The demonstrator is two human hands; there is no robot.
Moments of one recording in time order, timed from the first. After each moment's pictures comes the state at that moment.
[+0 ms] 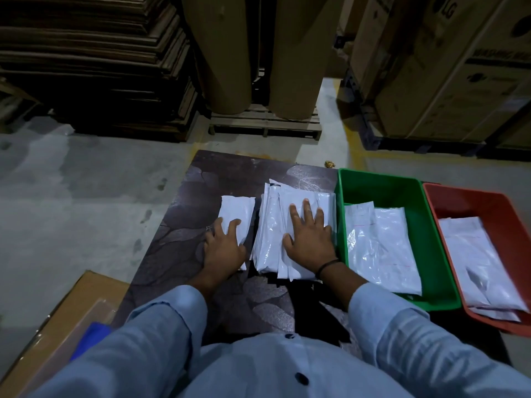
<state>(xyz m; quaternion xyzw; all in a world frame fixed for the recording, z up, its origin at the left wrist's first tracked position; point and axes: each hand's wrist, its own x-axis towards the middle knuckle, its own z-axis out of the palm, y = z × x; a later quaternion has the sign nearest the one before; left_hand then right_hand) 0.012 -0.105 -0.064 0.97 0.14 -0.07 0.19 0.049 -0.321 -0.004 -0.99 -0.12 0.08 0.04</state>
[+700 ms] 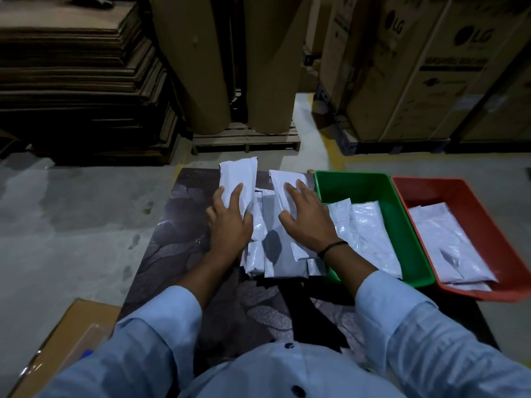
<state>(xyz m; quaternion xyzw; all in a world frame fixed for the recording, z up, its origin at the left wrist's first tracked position) 0.027 -0.151 0.043 0.93 0.07 0.09 0.34 0.047 -0.344 0.066 -0.97 -0.09 -0.04 0.24</state>
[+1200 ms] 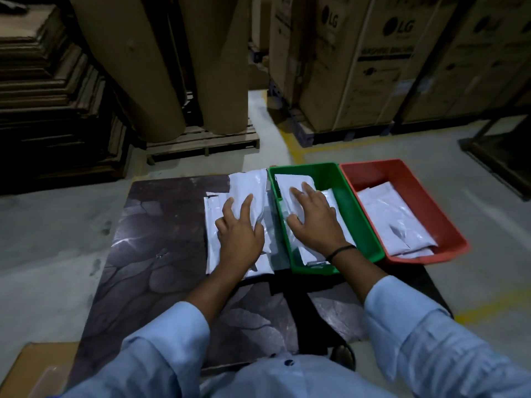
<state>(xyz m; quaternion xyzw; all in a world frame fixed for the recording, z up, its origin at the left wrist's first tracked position) 0.009 -0.254 0.047 0.94 0.00 0.03 0.34 0.009 -0.444 0.071 -0.97 0.01 -0.03 0.25</state>
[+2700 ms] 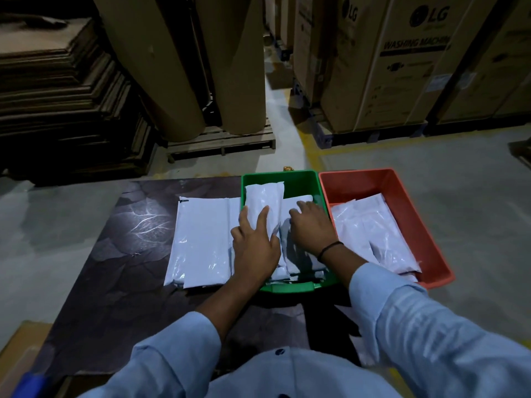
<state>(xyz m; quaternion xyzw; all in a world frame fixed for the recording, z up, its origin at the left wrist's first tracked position) 0.003 -0.408 0.045 0.97 0.03 0.03 0.24 0.073 -0.564 0.023 -0.99 -0.14 -0.01 0.00</state>
